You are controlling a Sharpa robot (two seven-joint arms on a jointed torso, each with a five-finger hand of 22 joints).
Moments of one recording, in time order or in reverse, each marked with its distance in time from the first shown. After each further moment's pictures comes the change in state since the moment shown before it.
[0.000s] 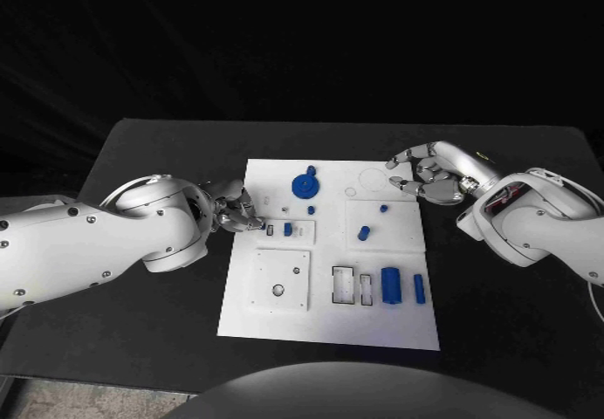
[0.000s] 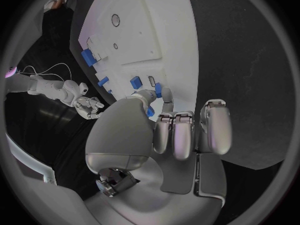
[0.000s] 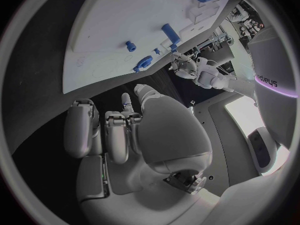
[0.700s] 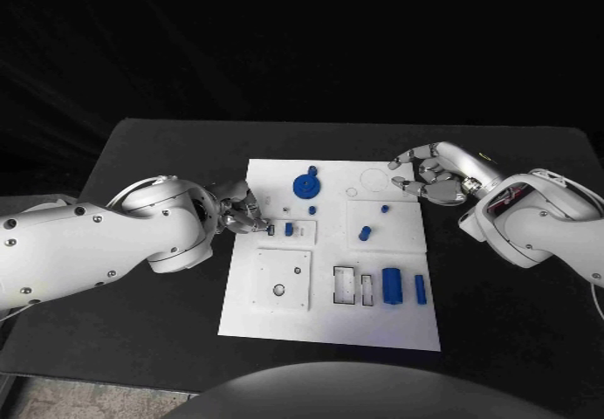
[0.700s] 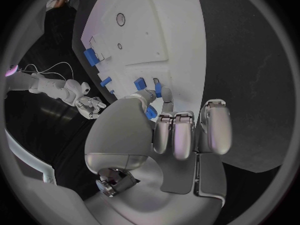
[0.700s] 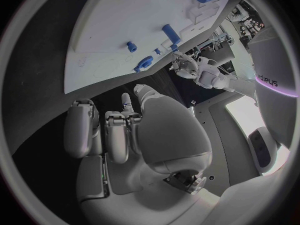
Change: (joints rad) left arm -0.002 0.011 -0.001 0.004 0.019 -0.004 0.005; left_hand -0.016 -0.008 0.025 -0.006 -0.007 0.009 -0.001 0.000 -0.002 0.000 0.000 0.000 0.000 0.000 0.000 0.000 0.000 0.000 0.000 0.000 0.000 0.001; right arm 0.000 -0.002 0.000 0.000 0.002 0.002 -0.004; right_hand 0.005 0.005 0.003 -0.003 0.006 0.000 0.000 0.000 -0.002 0.000 0.000 0.000 0.001 0.000 0.000 -0.004 0.000 0.000 0.000 0.000 0.000 0.000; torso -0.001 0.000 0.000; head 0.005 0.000
